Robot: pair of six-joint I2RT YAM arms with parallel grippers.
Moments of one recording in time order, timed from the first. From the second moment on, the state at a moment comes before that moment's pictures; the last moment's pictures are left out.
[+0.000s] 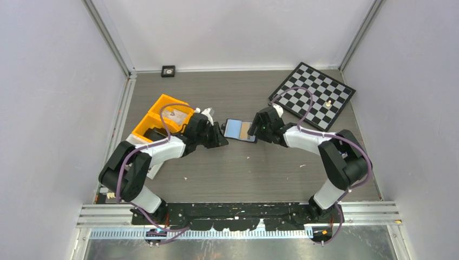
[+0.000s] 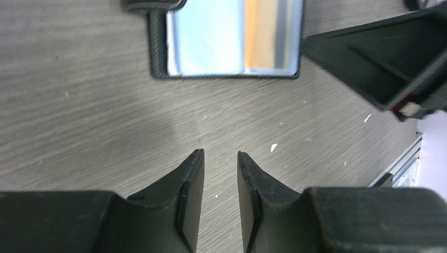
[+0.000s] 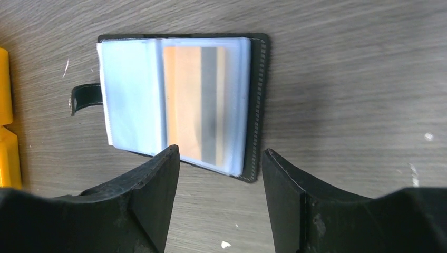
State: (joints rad) left arm -0.56 1.55 0.73 0.10 0.24 -0.69; right arm 0.55 1.62 0.84 -0.03 0.13 0.82
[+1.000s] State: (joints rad) left arm -0.64 1.89 1.11 0.00 0.12 -0.56; right arm 0.51 1.72 0.97 -0.18 0.10 0.76
